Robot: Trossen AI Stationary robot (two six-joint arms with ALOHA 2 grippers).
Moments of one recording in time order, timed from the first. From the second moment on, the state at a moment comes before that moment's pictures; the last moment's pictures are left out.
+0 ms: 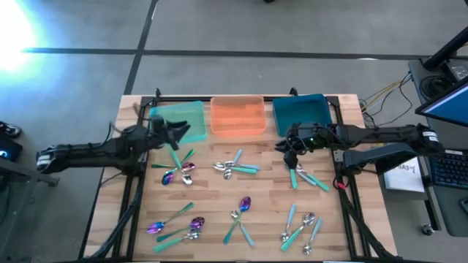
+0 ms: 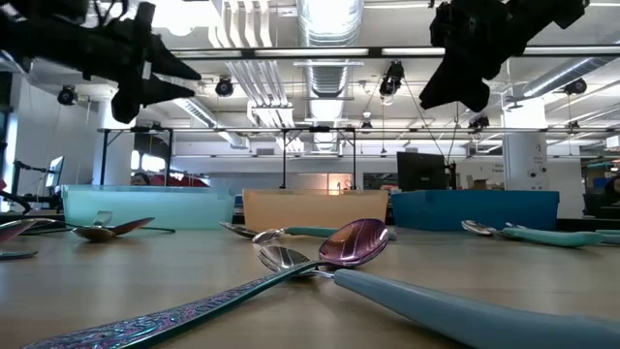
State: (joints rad) left arm 0.20 0.54 0.30 0.13 -0.35 -0.55; right arm -0.10 1.03 0.75 -0.38 0.02 0.36
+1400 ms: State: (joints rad) left arm 0.00 0.62 0.41 -0.01 -0.22 -0.54; right arm -0.07 1.85 1.20 -0.52 -0.14 0.15
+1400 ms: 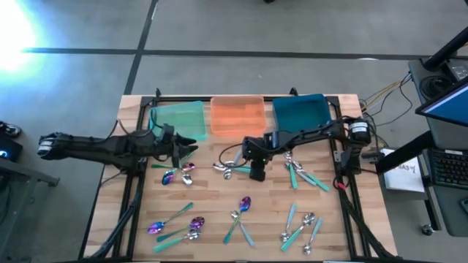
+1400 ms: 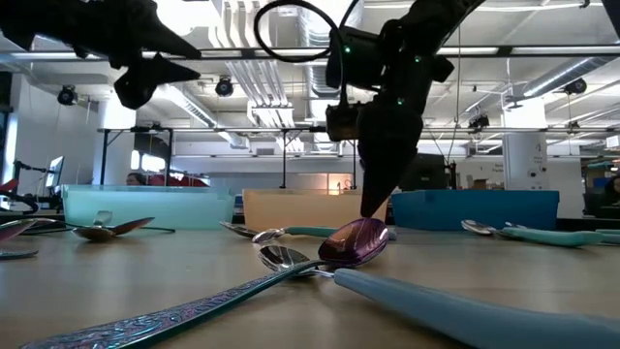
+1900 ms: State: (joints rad) left arm 0.00 0.43 0.41 -0.03 -0.21 -0.53; right arm -0.05 1.90 1.20 -0.46 -0.05 0.14
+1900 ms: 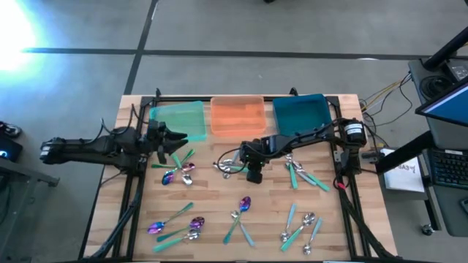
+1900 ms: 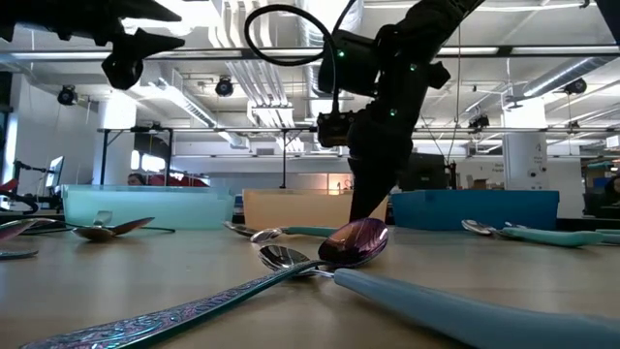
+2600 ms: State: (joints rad) left arm 0.00 0.41 0.41 -0.02 -0.21 -0.48; right arm -0.05 1.88 1.20 -0.44 -0.02 0.10
